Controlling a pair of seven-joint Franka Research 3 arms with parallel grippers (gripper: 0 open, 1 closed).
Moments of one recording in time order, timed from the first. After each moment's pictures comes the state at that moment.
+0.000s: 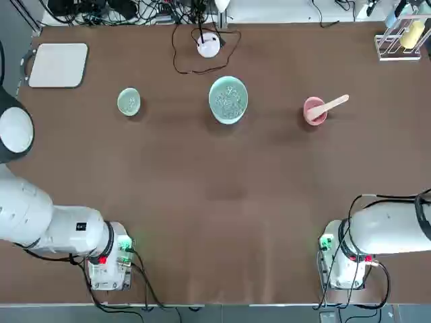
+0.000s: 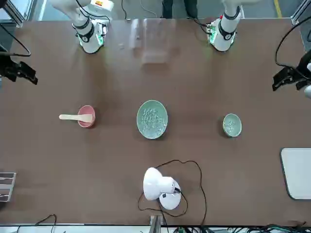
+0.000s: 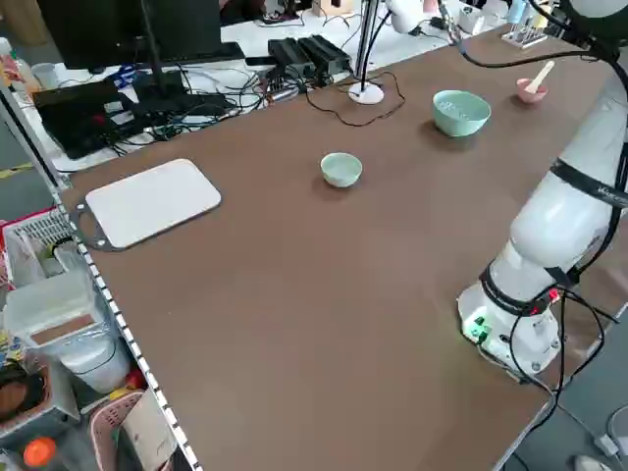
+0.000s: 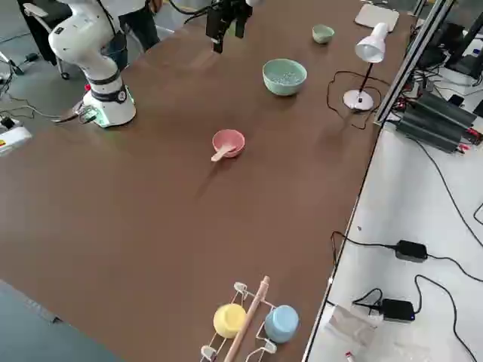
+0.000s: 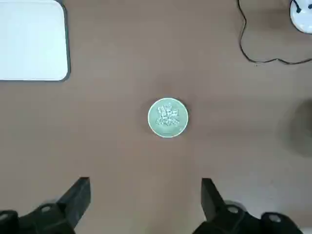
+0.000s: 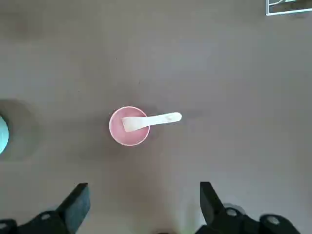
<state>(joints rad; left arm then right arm) -0.03 0.07 0.00 -1.42 0.03 1.49 -0.03 0.11 -0.05 -0.14 -1.59 -0.02 1.49 0.08</state>
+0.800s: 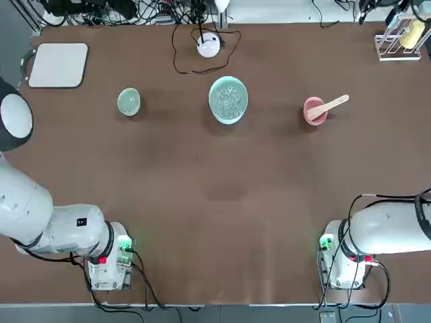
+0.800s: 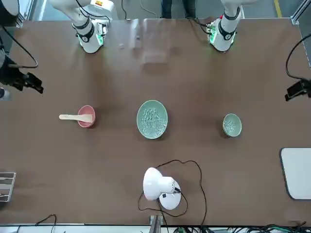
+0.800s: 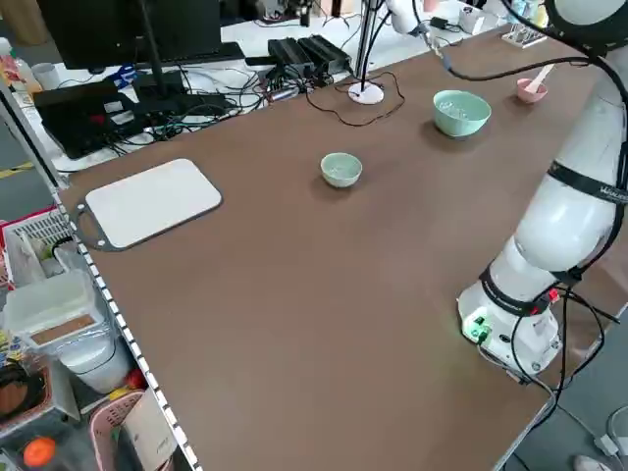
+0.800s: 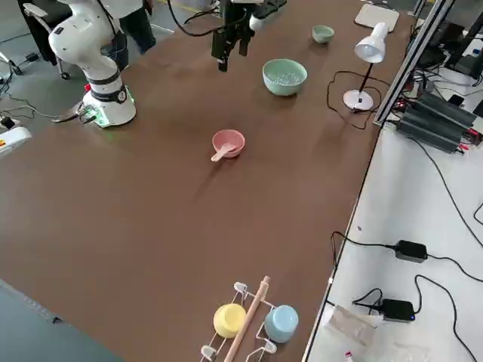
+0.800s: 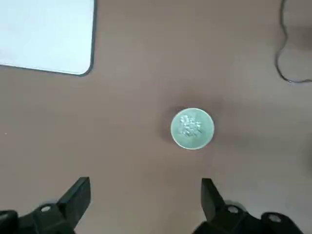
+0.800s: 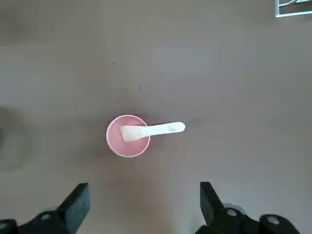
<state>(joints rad) 0.11 0.15 0.01 -1.43 0.02 1.55 -0.02 0.11 -0.04 -0.14 -1.74 -0.02 1.67 0.08</state>
